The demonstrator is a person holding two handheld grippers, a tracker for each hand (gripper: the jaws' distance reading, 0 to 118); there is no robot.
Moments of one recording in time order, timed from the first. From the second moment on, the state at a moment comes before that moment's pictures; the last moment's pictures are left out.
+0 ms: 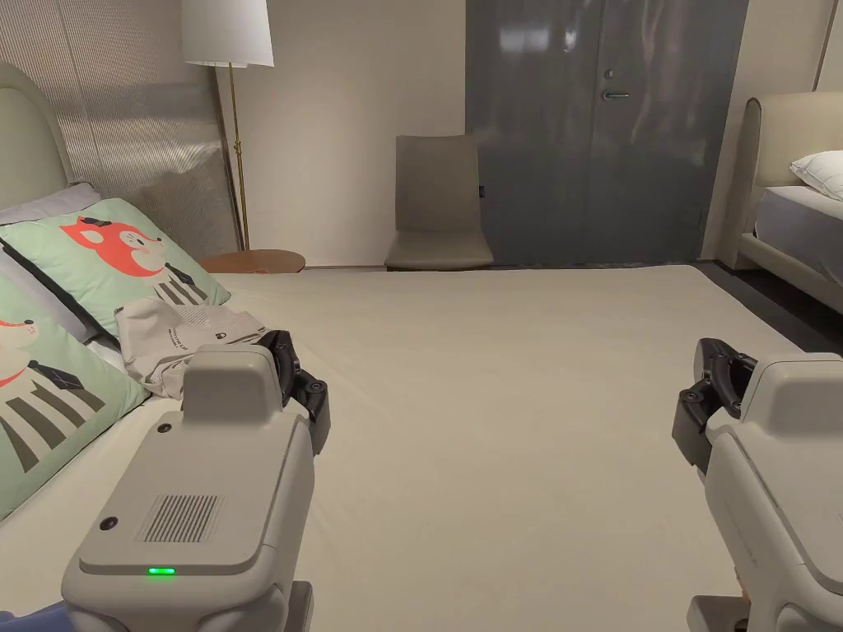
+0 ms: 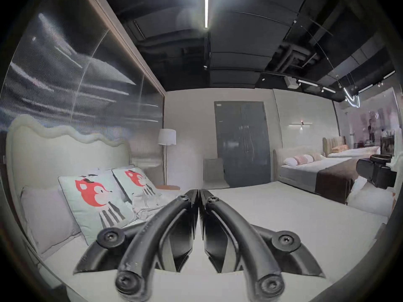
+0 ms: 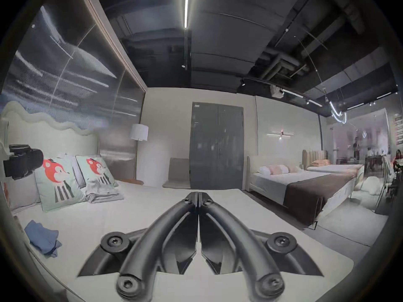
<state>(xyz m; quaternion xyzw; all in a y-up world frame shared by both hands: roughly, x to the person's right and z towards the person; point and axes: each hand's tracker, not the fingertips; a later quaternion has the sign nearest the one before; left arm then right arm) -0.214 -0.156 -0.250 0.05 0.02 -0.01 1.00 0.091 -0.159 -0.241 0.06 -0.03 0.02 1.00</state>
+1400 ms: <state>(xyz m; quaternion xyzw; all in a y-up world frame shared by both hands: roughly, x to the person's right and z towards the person) -0.207 -0.164 -0.246 0.05 0.01 0.00 1.00 0.090 -0.165 -0.240 0.05 -0.03 0.03 1.00</state>
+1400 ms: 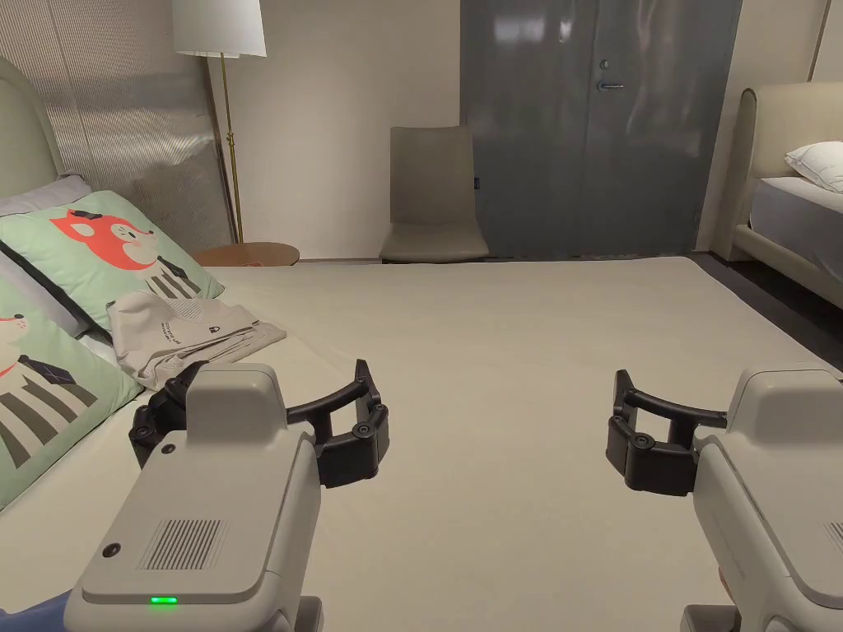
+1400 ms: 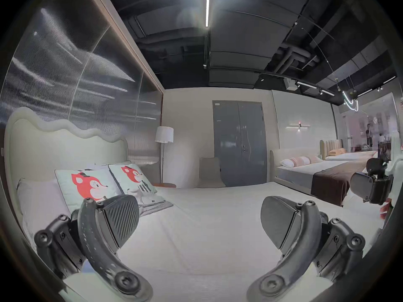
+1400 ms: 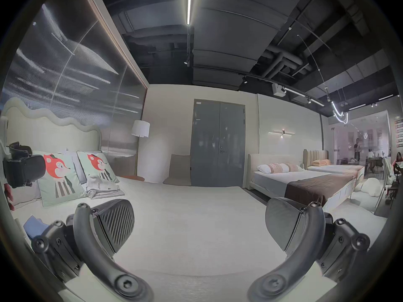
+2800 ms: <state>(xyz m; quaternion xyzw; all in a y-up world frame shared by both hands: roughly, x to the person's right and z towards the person) -0.212 -0.161 -0.239 0.05 0.01 0.00 1.00 0.080 -0.159 -0.239 0.00 -0.06 0.03 1.00</state>
